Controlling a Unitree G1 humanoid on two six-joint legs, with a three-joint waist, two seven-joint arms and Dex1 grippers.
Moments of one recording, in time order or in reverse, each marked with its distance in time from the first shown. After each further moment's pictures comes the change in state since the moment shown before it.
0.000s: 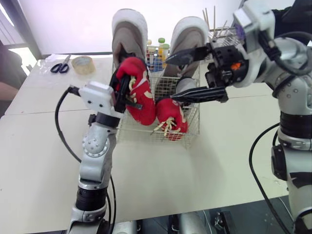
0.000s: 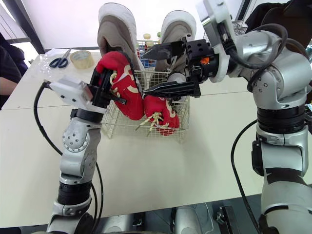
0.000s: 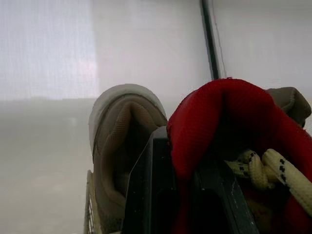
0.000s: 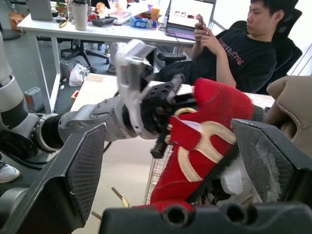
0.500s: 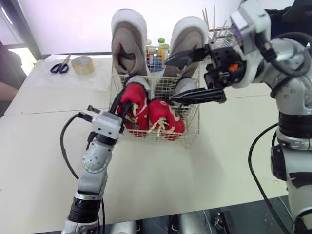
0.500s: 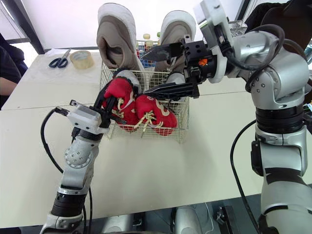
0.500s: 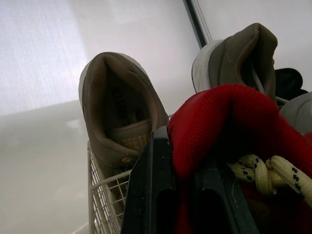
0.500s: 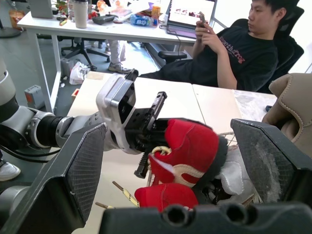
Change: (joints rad) left arm 0.127 0.047 -0.031 0.158 0.130 -0.296 -0.005; right arm 0.000 0.005 0.007 0.000 -0.008 -0.002 0.001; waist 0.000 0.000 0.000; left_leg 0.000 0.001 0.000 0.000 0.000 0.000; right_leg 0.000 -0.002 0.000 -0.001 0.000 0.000
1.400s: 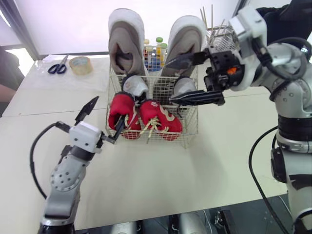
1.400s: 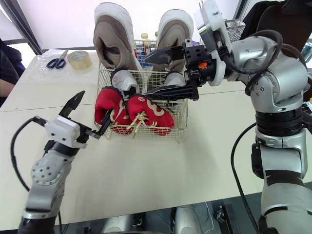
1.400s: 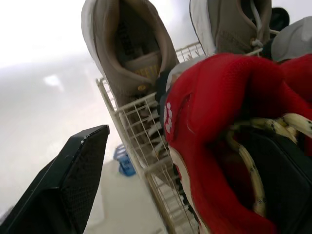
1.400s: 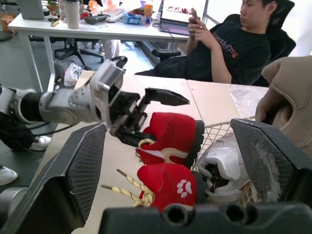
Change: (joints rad) left arm 0.272 0.226 0.159 -0.300 -0.238 0.309 -0.137; right arm 0.036 -0.004 -0.002 -0.010 0.002 -0.003 -0.019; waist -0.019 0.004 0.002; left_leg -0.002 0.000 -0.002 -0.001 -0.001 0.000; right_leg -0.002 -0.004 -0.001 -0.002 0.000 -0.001
